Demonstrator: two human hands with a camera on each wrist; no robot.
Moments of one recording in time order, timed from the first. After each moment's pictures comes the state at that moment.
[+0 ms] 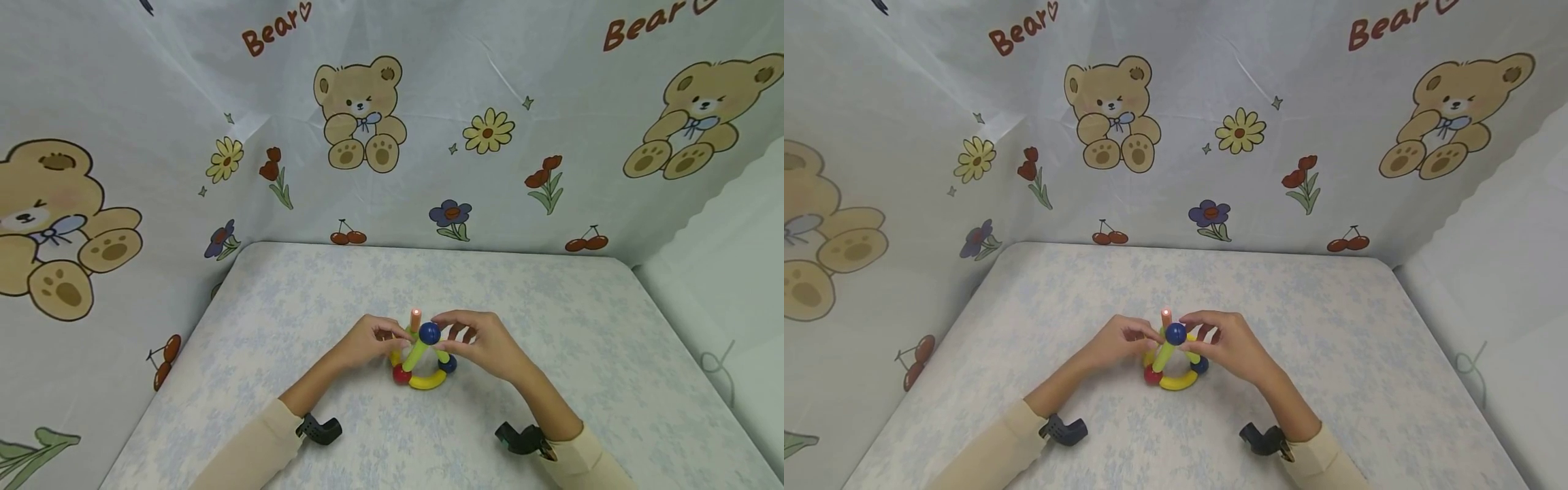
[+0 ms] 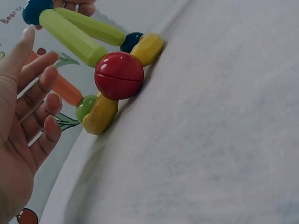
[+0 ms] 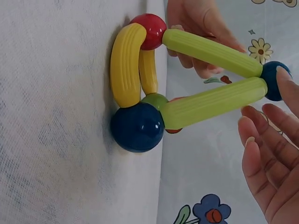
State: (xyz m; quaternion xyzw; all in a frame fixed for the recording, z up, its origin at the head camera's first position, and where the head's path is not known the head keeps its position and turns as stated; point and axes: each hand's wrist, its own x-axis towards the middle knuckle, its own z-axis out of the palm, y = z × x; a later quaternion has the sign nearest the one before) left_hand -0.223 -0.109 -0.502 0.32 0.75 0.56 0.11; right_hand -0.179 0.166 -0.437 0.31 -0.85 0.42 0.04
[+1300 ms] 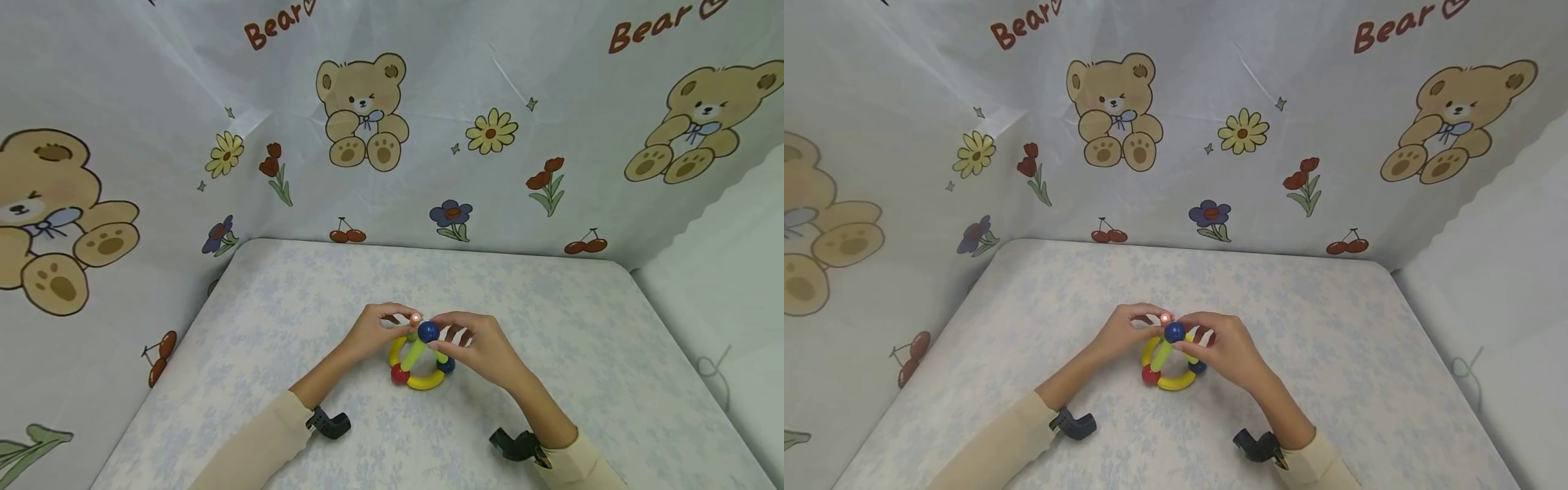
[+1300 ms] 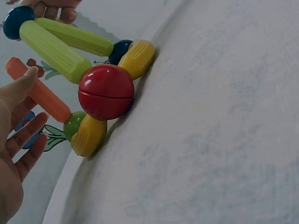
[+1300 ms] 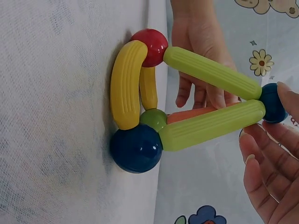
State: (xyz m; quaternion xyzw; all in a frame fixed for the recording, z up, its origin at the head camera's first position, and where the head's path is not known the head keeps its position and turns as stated) left_hand -0.239 -0.090 -0.507 0.30 0.78 0.56 0.00; right_hand -0.173 0.155 -0.435 0.29 -0.86 0.42 0.08
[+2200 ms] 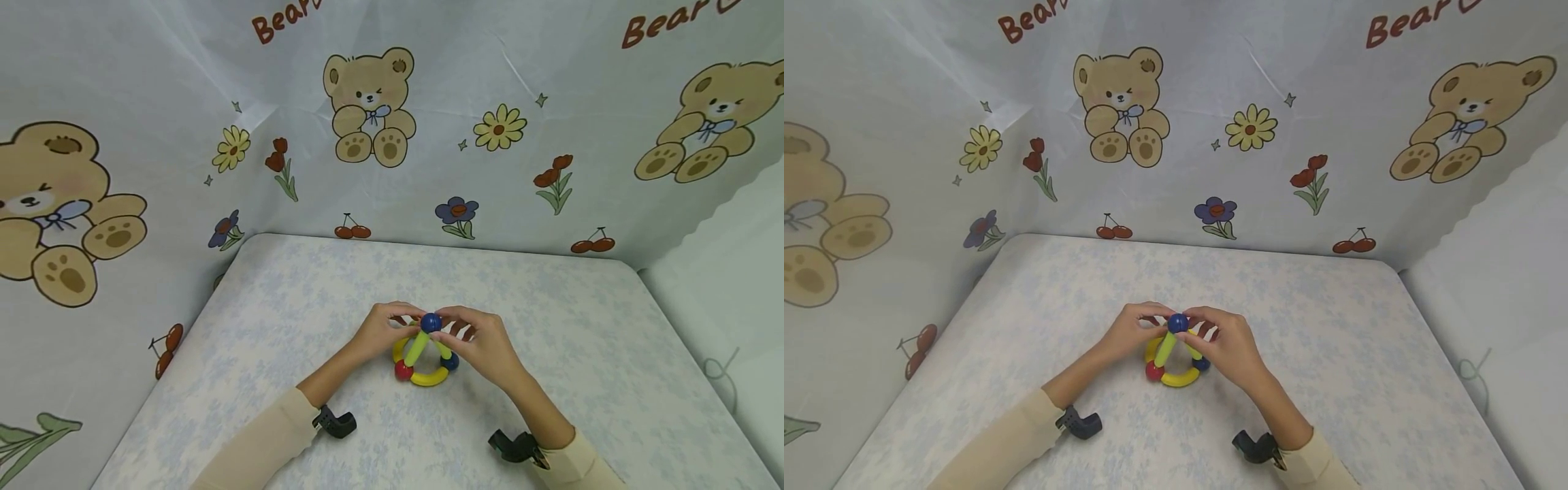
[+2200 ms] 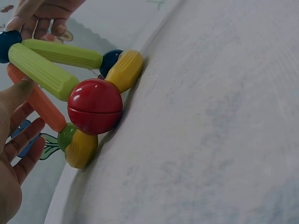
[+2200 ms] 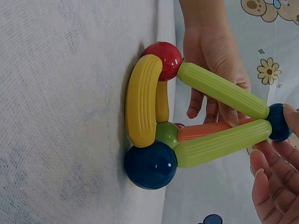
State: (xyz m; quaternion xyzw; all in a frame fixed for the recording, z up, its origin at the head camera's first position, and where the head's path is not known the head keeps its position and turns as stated) left_hand -0.227 -0.083 -0.495 0.30 0.77 0.57 0.01; right_hand -0.176 0.145 -0.444 0.27 -0.86 0.42 0.13
